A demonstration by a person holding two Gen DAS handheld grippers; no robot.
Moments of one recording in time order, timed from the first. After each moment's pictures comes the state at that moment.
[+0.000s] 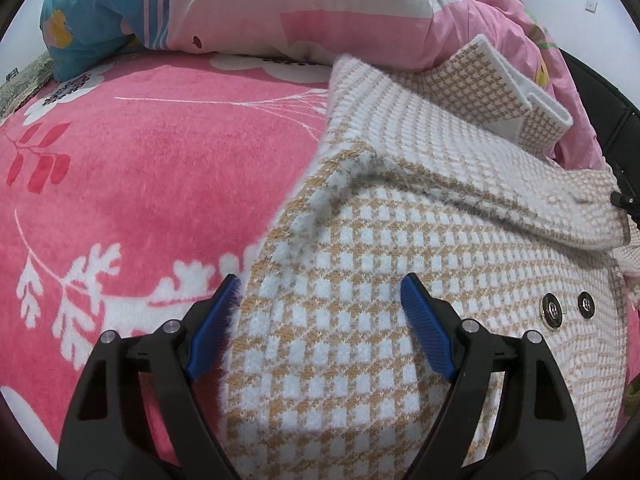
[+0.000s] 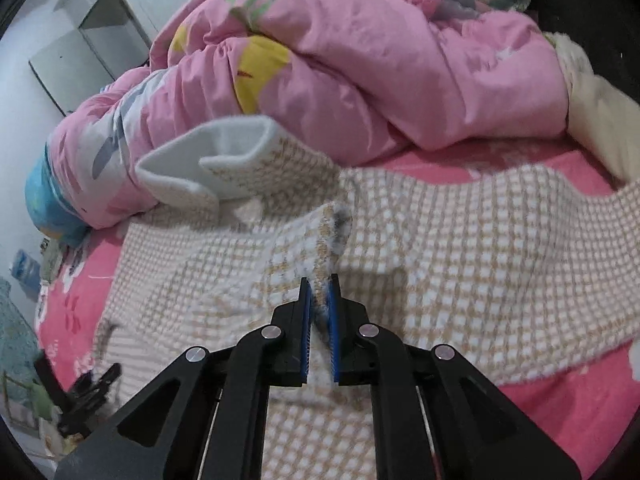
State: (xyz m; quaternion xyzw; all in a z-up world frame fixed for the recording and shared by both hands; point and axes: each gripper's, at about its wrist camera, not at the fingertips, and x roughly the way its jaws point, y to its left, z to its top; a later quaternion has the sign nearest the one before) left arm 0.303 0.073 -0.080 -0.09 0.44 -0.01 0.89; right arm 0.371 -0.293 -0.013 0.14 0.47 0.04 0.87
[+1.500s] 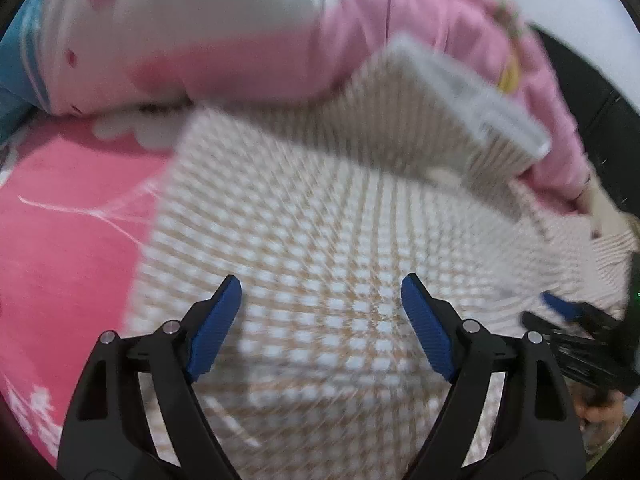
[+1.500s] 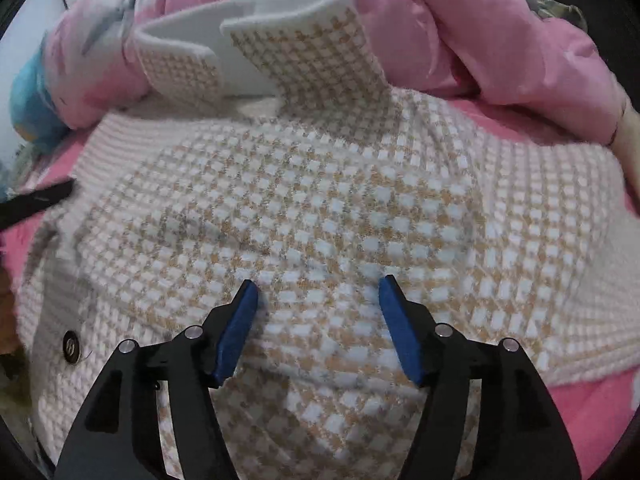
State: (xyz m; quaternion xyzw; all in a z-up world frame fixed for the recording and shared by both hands) left arm 0.425 -0.022 -0.055 -0.06 0.49 -0.08 0.87; right arm 0.350 -0.245 -0.070 0.02 0.50 0.07 0.86
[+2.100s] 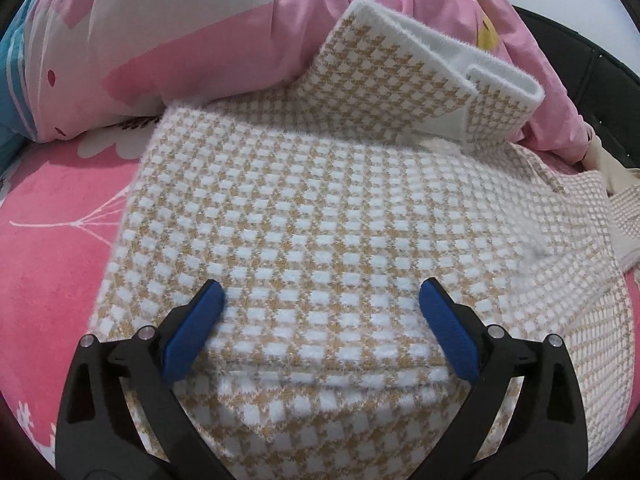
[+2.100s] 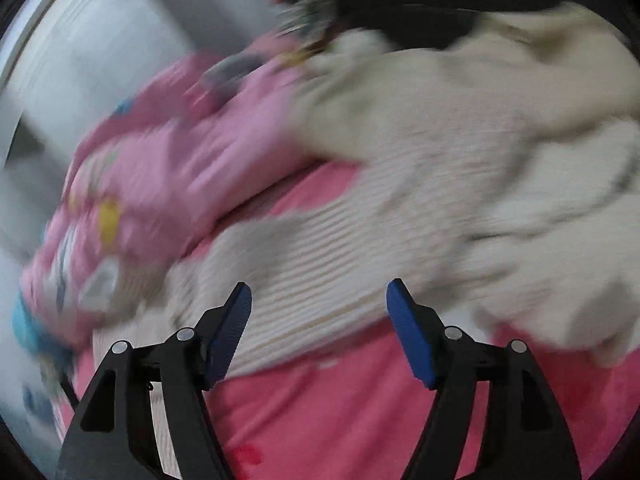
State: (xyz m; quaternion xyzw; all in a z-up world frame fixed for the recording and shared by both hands) left arm 0.395 -0.027 -0.080 -0.01 0.43 -0.10 0.90; right arm 0.219 -0.586 0.012 0.34 0.36 -0.15 0.86
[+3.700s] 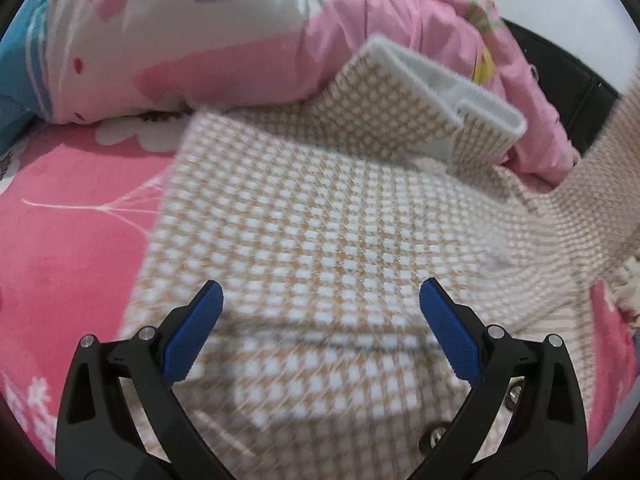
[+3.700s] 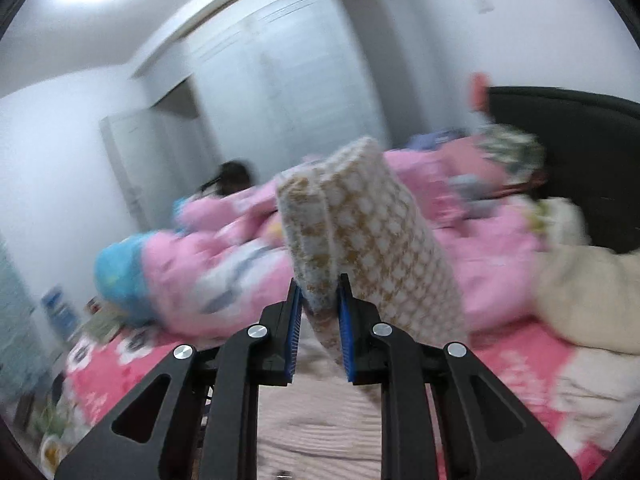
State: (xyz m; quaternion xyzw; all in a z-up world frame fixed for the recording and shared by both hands) left arm 0.382 -0.012 -0.030 -0.05 0.45 -0.10 0.89; right arm 0.292 -0.273 0.207 0.13 0.22 0.14 0.95
